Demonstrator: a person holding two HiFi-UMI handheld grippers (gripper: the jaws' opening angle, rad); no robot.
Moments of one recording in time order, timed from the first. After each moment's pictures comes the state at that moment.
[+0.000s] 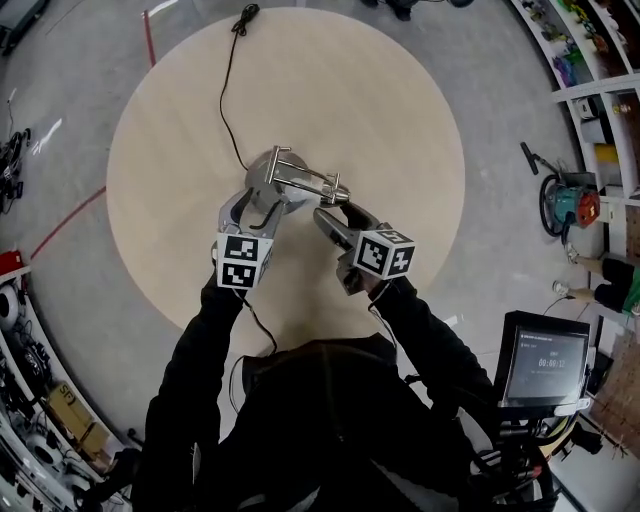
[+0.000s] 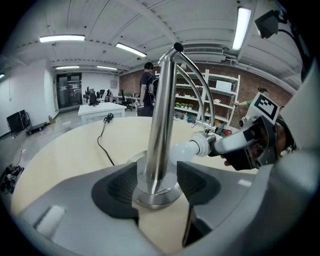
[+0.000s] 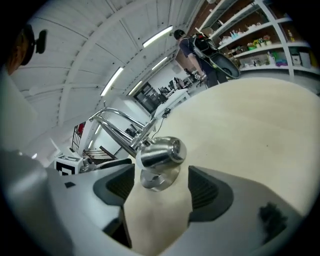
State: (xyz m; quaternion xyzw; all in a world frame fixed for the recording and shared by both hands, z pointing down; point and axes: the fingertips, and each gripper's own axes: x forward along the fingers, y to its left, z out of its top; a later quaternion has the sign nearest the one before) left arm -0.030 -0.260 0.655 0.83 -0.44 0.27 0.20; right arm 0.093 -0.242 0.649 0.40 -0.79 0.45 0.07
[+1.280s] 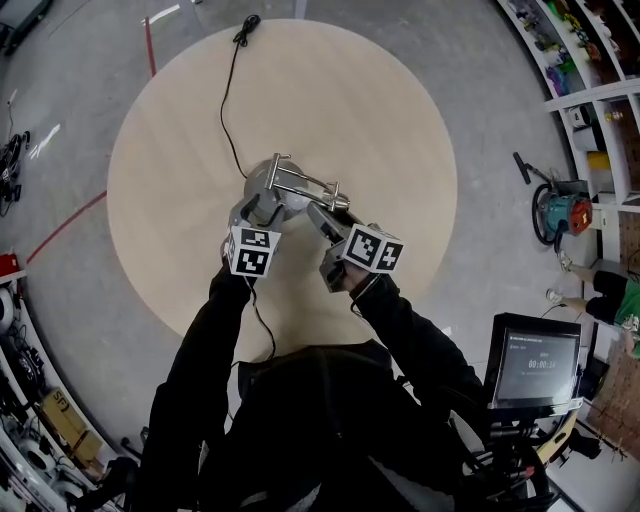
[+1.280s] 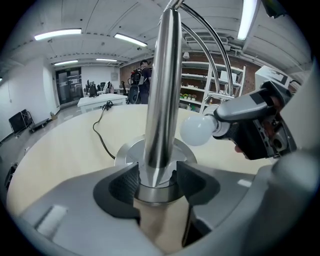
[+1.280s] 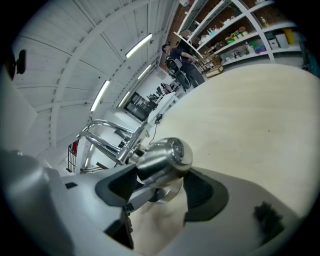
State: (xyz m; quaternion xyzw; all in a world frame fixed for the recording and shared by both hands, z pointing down) left arm -0.018 -0.258 0.705 0.81 -0.45 0.31 0.23; right arm 0.096 -0.256 0.645 0.44 -0.74 0.51 0.01
